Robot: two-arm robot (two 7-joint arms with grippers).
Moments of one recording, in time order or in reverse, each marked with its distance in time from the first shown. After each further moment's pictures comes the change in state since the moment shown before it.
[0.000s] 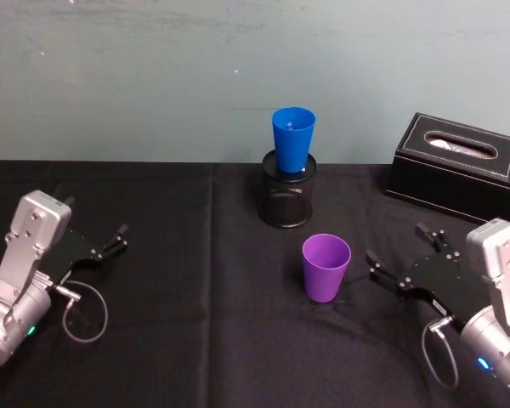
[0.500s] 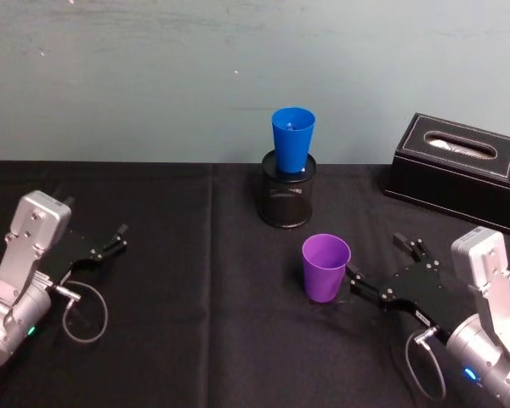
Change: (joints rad) left arm 0.000 0.000 0.000 0.000 0.000 0.000 0.000; right arm -0.025 -0.026 0.006 -0.030 -0.003 0.017 0.060
